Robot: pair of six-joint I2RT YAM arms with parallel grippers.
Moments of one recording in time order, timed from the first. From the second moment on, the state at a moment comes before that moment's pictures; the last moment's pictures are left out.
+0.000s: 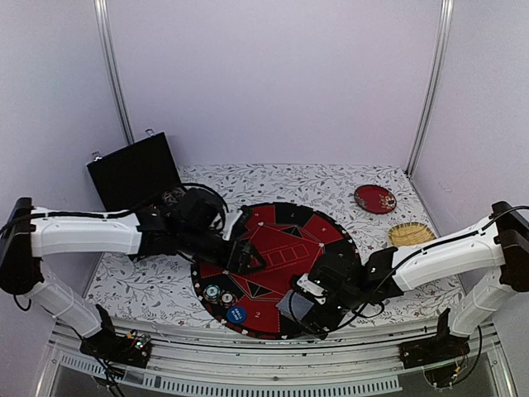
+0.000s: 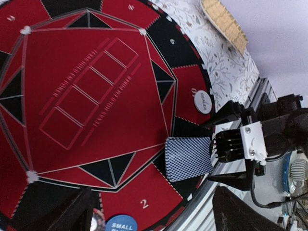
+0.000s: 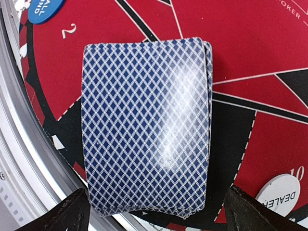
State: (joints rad) left arm -0.91 1.42 0.92 -0.25 0.24 -0.51; right arm 1.19 1.56 0.81 -0.42 0.01 0.28
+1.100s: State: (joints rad) left arm -1.08 1.93 1.15 -0.24 0.26 -0.51; right arm 1.19 1.45 0.68 -0.26 0.02 0.34
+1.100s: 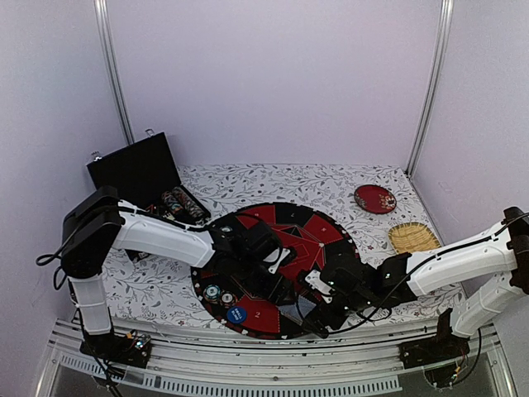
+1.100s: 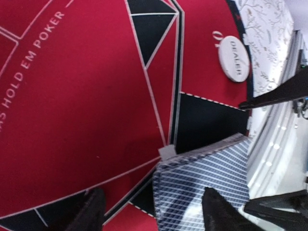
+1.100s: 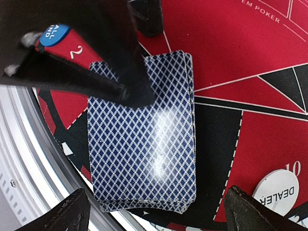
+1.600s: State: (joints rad) left arm -1.08 1.94 1.15 -0.24 0.20 -0.49; right arm 1.19 1.45 0.68 -0.27 0.03 0.35
